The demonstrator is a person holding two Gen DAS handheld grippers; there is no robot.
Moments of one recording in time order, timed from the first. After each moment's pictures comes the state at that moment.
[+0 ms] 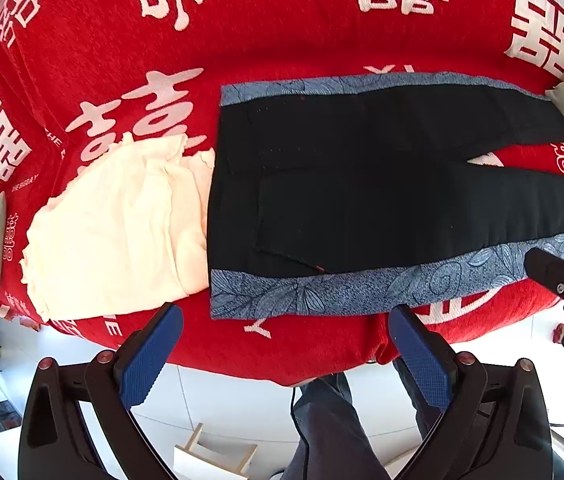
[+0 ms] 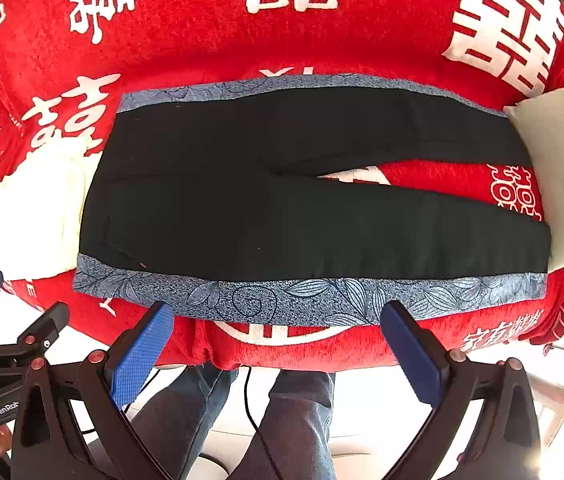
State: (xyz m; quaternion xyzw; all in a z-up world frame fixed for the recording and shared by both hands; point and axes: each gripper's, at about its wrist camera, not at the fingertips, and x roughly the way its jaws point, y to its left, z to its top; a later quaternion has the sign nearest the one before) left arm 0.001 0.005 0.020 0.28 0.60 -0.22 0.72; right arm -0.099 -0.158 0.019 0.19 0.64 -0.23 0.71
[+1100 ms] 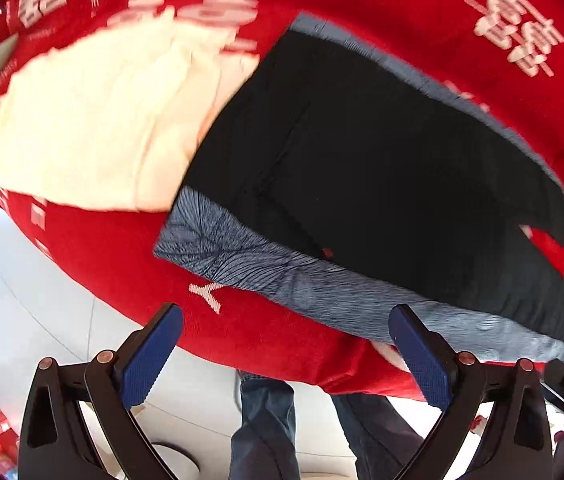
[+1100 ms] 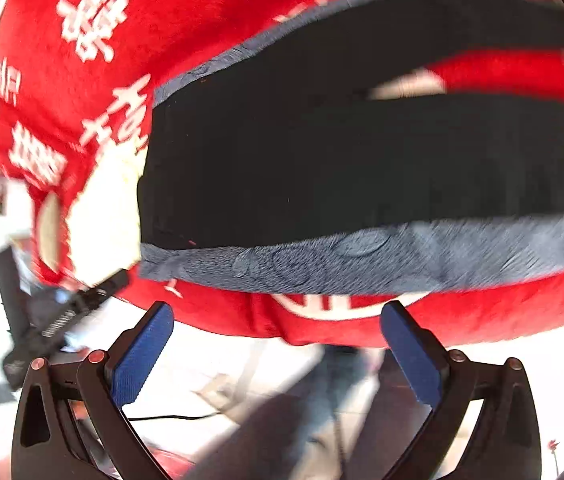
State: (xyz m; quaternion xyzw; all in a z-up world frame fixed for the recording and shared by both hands) left arm 0.008 0.056 -0.082 0.08 0.68 -0.13 0.72; right arm -0.163 -0.201 -0.070 0.44 0.58 -0.10 0.67
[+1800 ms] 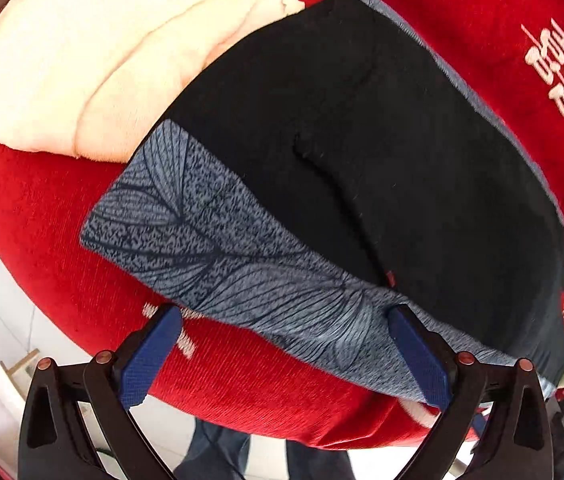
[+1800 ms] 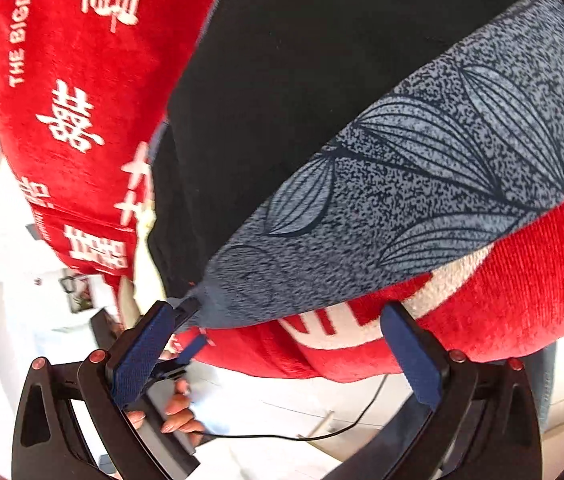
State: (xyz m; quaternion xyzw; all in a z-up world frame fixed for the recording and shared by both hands) left arm 0.021 0.077 -0.169 -0.04 0.67 -0.14 0.73; right arm -0.226 -0.204 -0.173 0.62 0.41 -0.08 0.66
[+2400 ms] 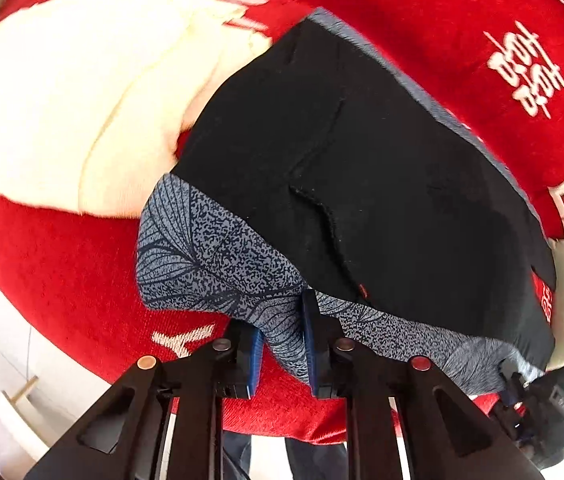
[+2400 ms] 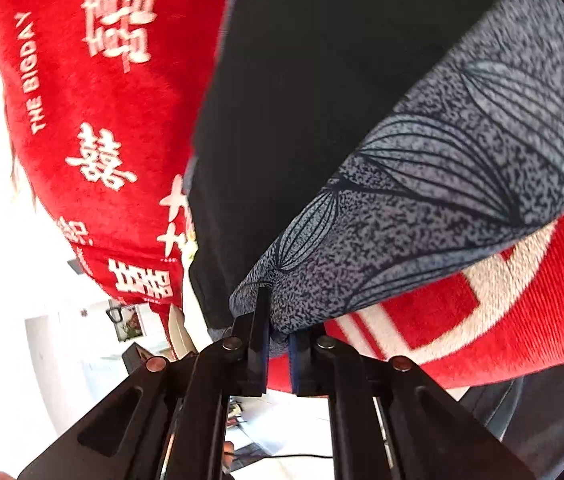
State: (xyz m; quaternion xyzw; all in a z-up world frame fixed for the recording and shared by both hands) left arm 0.033 0.065 -0.138 -0.02 0.65 -0.19 0.73; right arm -0.211 -0.212 -0.162 0.67 0.36 -0.07 0.65
